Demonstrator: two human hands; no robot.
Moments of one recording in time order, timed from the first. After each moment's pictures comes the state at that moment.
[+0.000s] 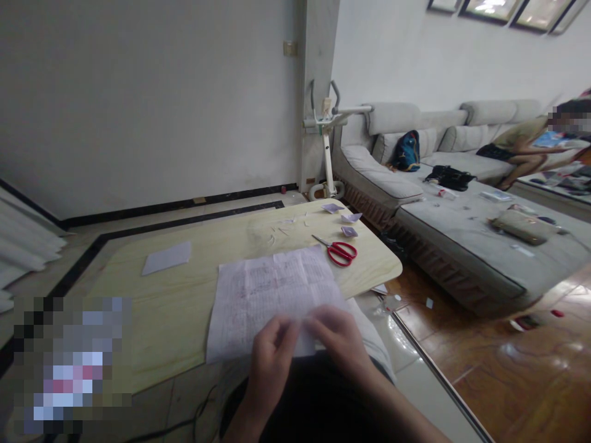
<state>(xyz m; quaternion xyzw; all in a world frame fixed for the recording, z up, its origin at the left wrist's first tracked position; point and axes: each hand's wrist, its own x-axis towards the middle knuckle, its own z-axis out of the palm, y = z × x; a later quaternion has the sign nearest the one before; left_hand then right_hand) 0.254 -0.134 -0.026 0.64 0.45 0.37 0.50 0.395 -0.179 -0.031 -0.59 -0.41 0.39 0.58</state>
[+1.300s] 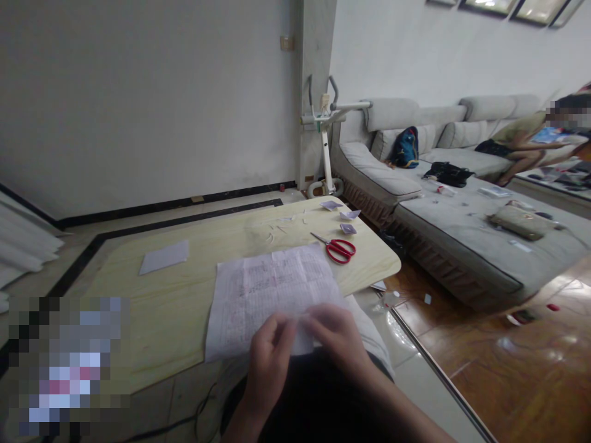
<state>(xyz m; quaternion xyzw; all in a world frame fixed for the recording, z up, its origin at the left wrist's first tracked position) 0.257 -0.141 -0.020 0.62 0.45 0.40 0.50 0.395 -0.181 -0.032 -0.58 -0.42 0.39 0.58</state>
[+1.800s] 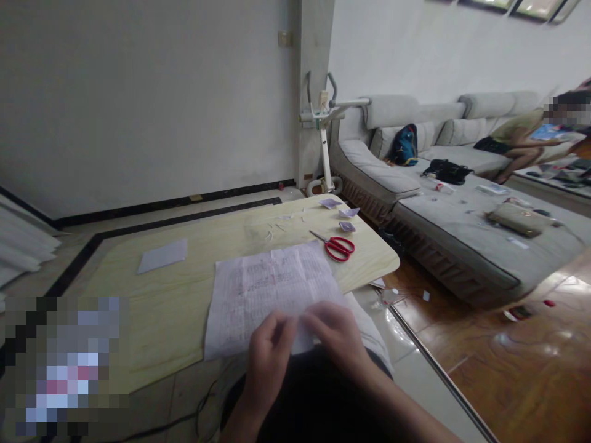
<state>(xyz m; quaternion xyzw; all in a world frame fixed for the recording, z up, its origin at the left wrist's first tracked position) 0.254 -0.137 -0.028 0.66 0.44 0.37 0.48 0.394 -0.181 -0.025 -0.61 -0.43 0.36 0.56</state>
